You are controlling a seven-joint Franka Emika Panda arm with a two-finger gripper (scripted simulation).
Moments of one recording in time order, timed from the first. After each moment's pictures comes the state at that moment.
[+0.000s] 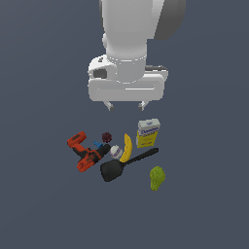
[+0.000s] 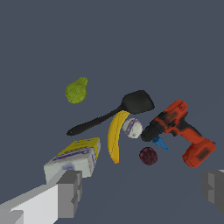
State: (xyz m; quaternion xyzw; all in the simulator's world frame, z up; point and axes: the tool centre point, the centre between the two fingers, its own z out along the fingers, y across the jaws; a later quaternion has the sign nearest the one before) arm 0.014 0.005 0.328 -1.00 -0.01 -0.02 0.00
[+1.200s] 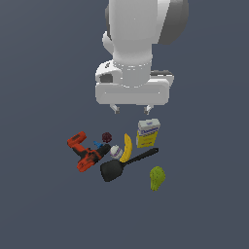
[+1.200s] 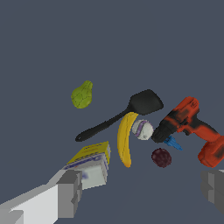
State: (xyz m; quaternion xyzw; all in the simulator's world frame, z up) arm 0.017 0.023 0.317 -1.00 0.03 -0.03 0.02
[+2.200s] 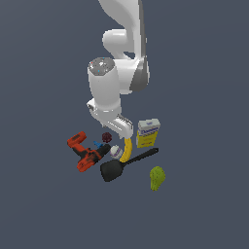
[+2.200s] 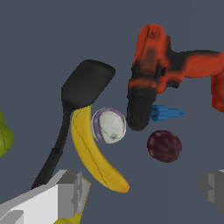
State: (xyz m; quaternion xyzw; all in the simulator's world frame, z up) arm -0.017 -0.052 0.160 -0.94 0.33 -0.01 0.02
